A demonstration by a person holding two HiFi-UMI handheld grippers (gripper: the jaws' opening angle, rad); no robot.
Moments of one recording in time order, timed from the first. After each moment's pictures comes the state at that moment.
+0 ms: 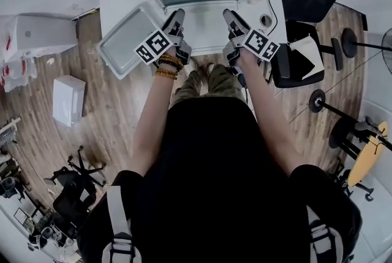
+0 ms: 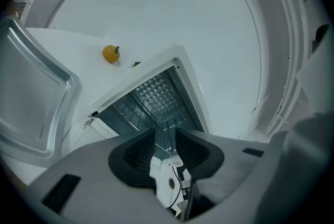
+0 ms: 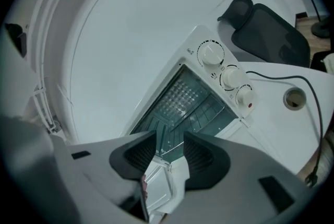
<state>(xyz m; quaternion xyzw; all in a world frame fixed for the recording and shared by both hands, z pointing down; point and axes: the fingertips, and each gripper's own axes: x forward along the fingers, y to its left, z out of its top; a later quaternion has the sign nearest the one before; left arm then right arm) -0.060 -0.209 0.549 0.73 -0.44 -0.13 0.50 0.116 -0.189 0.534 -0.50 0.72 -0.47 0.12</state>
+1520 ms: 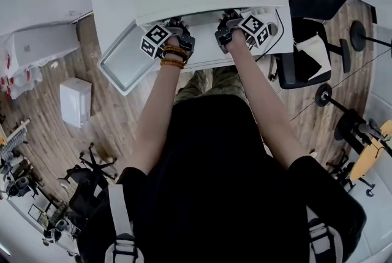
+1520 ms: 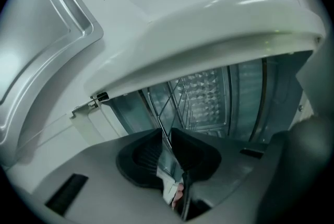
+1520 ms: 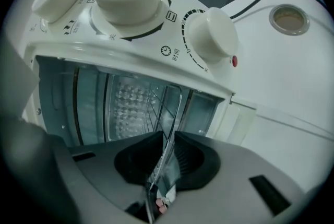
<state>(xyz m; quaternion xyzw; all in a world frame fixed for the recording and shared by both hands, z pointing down) -0.051 -0.296 0.661 0.57 -0.49 -0.16 0.64 0.138 -0.296 0.661 -0.52 0.52 -0.64 0.22</state>
